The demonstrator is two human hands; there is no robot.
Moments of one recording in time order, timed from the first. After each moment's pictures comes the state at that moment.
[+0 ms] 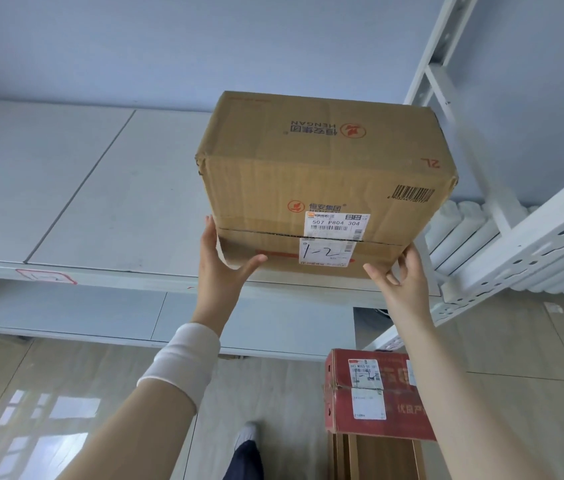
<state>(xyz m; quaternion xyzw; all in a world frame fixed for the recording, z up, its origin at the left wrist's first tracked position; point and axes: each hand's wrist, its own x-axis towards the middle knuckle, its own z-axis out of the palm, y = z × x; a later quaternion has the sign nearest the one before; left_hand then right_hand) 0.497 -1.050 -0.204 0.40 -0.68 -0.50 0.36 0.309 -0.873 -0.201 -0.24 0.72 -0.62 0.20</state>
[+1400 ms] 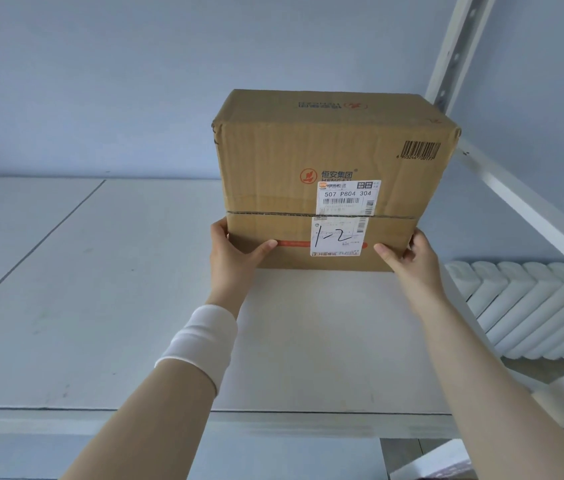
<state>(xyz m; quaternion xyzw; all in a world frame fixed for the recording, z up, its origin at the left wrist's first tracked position) 0.359 -1.183 -0.222 0.40 -0.66 -0.50 0.39 0.165 -1.012 -0.243 -0.25 0.71 -0.64 0.11</state>
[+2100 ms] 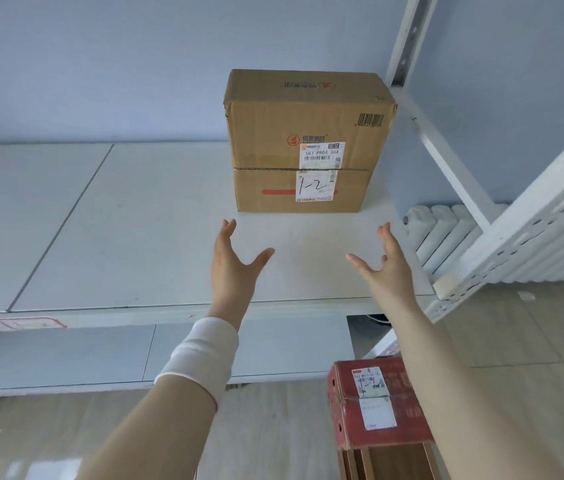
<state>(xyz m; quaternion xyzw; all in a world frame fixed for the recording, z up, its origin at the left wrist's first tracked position) 0.467 -1.065 -0.172 0.43 -0.72 -0.45 0.29 0.314 -0.909 -0.187 -0.22 0.82 -0.52 0.13</state>
